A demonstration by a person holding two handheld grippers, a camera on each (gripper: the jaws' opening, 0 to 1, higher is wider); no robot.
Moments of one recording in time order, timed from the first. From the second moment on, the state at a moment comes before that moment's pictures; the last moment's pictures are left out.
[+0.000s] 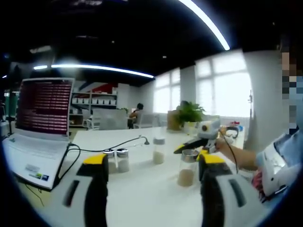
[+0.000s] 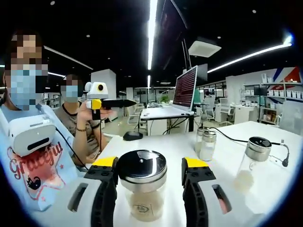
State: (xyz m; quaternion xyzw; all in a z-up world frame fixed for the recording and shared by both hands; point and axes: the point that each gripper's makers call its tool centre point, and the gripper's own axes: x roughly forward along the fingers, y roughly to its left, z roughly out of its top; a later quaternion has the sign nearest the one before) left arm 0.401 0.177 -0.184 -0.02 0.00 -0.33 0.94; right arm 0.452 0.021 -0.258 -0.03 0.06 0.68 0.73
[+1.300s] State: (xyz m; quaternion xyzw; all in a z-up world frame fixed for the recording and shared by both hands) left arm 0.398 0.176 -0.188 -0.02 0.00 -0.33 0.94; right arm 0.443 0.030 -0.264 -0.04 0.06 0.68 0.73
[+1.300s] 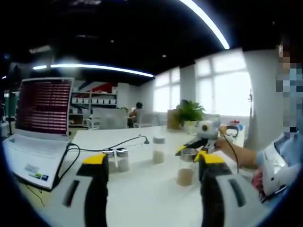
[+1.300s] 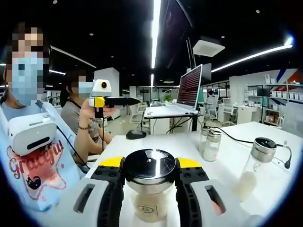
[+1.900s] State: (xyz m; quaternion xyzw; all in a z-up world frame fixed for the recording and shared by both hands) left arm 0.400 0.176 -0.190 -0.02 0.01 -0.33 0.94; right arm 0.447 0.028 -0.262 -0.04 0.06 0.65 0.76
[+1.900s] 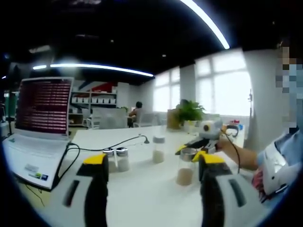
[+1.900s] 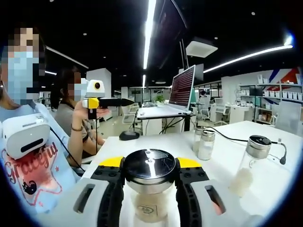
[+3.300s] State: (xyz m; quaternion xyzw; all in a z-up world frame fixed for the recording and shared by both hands) left arm 0.403 0.176 -0.191 -0.02 0.01 -0.33 0.94; right arm 0.462 0.030 -0.260 -0.02 0.05 0.53 0.85
